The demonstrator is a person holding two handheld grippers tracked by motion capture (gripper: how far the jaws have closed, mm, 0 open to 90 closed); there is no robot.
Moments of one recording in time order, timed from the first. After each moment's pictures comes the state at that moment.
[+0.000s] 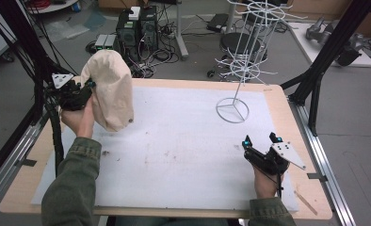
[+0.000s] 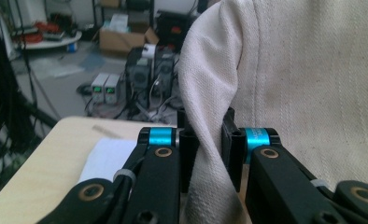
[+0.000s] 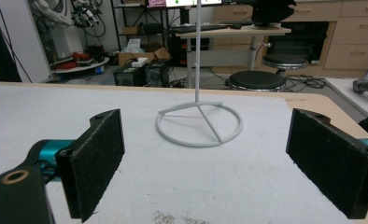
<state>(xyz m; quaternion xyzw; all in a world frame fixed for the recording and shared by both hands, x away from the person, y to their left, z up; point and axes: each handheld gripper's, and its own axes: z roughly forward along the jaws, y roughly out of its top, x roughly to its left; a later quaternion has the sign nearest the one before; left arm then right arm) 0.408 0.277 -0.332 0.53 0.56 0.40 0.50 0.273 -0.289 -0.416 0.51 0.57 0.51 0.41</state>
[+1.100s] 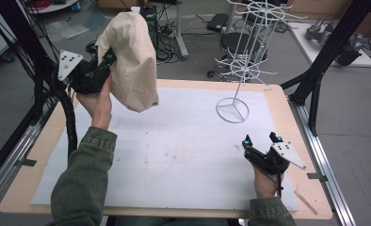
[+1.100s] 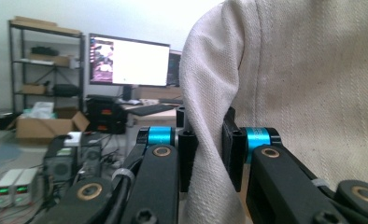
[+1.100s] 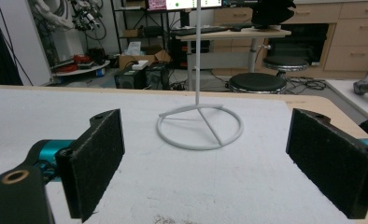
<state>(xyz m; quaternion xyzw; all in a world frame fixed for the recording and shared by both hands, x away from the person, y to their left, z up) 0.388 0.202 -0.249 0.51 0.40 0.40 0.65 0.273 -0.289 -0.415 0.51 0.56 0.51 0.41</state>
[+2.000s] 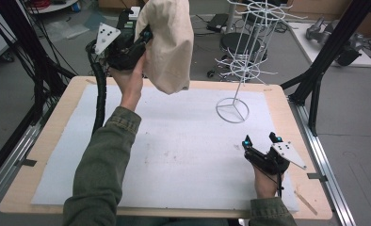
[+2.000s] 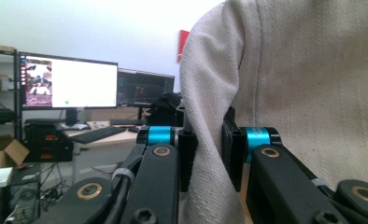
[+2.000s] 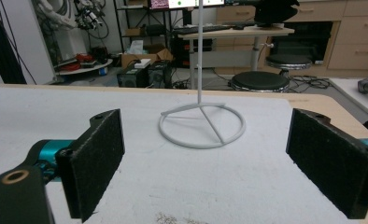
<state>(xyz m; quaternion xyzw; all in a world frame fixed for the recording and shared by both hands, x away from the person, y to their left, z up) 0.434 0.126 -0.211 0.52 0.33 0.36 0.71 0.273 -0.290 -0.416 0.50 0.57 0.51 0.40</state>
